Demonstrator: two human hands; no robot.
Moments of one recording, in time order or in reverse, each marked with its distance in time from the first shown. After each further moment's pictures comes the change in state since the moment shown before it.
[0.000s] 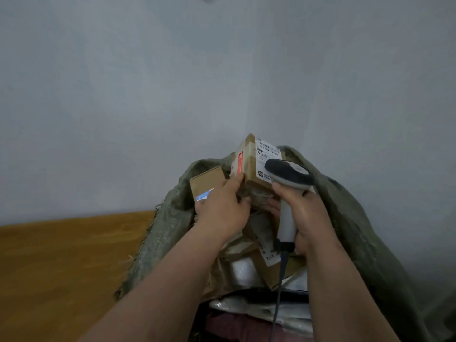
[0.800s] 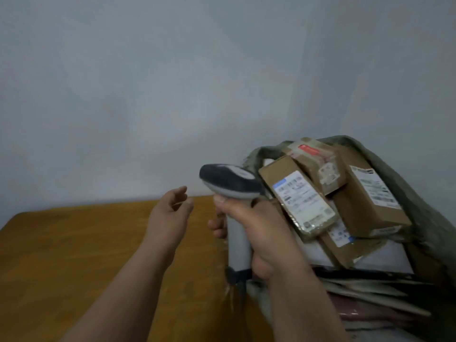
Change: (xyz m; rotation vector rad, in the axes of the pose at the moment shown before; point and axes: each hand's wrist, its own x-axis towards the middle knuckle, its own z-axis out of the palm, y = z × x) left_hand -0.065 -0.220 -0.142 -0.569 0.232 -0.263; right_hand -0.151 0.033 0.225 -0.060 -0.338 0.120
